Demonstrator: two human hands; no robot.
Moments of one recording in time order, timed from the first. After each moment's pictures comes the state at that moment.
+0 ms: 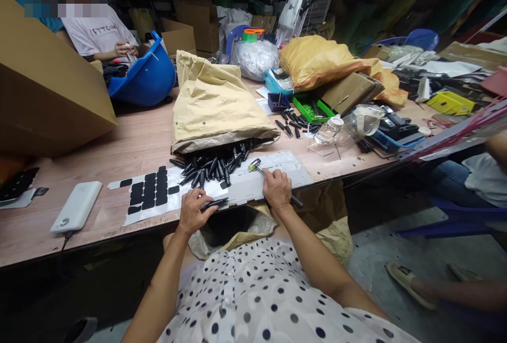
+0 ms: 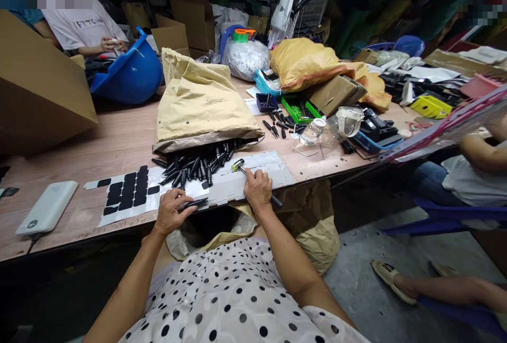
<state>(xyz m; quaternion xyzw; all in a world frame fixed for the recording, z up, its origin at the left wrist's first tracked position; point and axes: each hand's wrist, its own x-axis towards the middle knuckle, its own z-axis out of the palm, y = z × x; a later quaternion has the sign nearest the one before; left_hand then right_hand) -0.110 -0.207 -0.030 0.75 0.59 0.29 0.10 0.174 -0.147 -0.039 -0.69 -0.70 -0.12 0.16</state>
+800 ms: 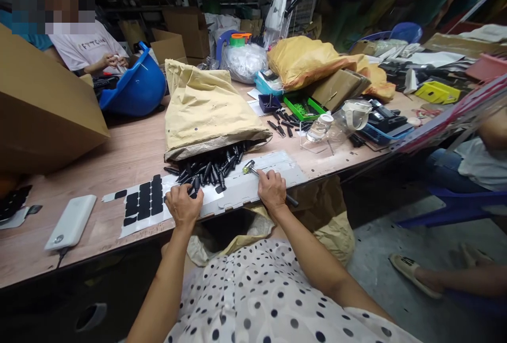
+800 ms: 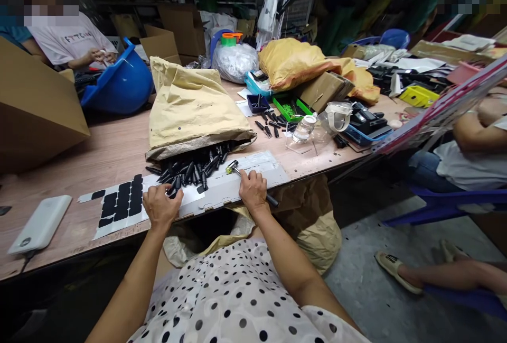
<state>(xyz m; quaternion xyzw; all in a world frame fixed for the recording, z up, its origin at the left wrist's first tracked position) -0.095 -0.173 -0.018 0.54 0.78 0.32 -0.03 0.169 -0.146 -0.040 -0.69 -0.70 -0.12 0.16</state>
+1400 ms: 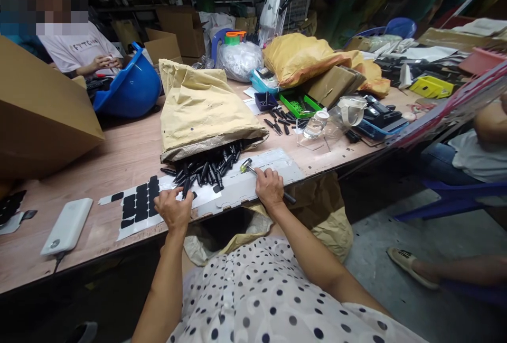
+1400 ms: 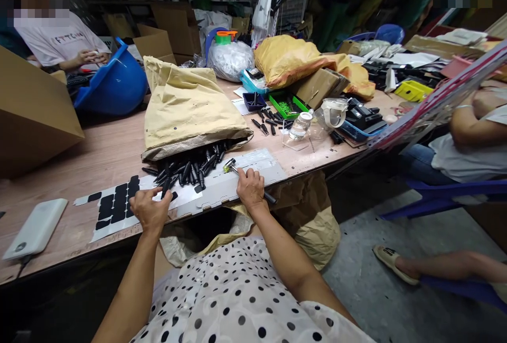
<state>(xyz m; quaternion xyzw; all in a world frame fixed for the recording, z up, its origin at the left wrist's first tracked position) -0.111 -0.179 -0.023 0.52 0.74 0.41 -0.09 0.167 -0.146 -0.037 -0.69 -0.70 -0.09 0.17</state>
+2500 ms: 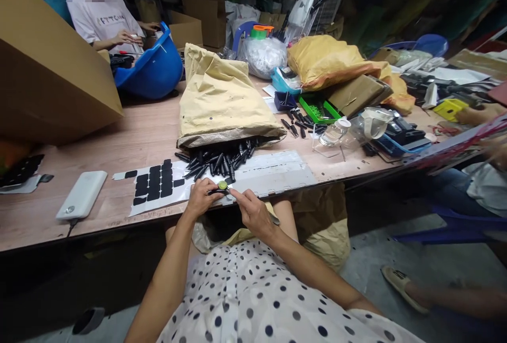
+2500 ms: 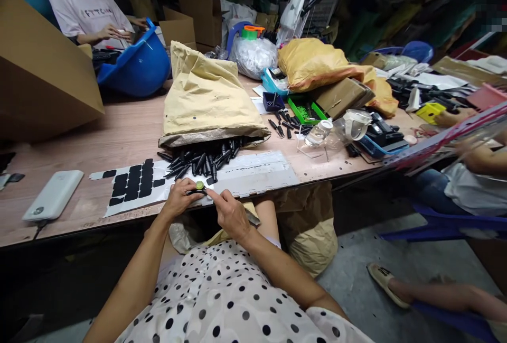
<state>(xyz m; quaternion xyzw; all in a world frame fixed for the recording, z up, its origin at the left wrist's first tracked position) -0.104 -0.178 -0.033 0.72 0.61 0.27 0.20 0.117 -0.218 -0.019 -0.45 -0.84 0.11 0.30</state>
